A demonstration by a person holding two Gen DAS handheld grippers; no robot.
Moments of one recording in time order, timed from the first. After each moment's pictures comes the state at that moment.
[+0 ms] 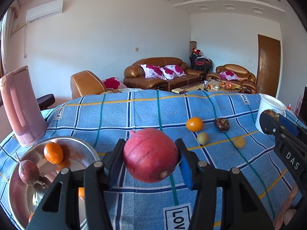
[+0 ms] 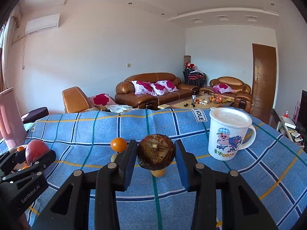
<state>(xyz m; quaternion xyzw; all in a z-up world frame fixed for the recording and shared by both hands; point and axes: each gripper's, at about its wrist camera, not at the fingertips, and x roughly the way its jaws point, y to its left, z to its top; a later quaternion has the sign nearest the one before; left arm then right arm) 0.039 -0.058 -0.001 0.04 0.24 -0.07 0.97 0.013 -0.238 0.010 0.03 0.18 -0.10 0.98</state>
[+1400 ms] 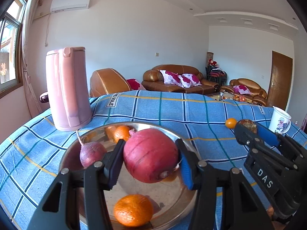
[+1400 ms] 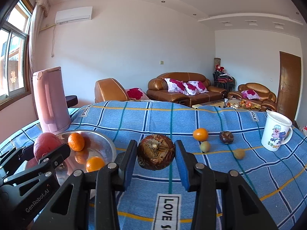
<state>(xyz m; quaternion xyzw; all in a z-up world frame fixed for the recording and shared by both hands) -0.013 0.087 0.001 -0.01 0.22 -0.02 0.98 0.003 -0.068 0.008 0.00 0.19 0.01 0.98</state>
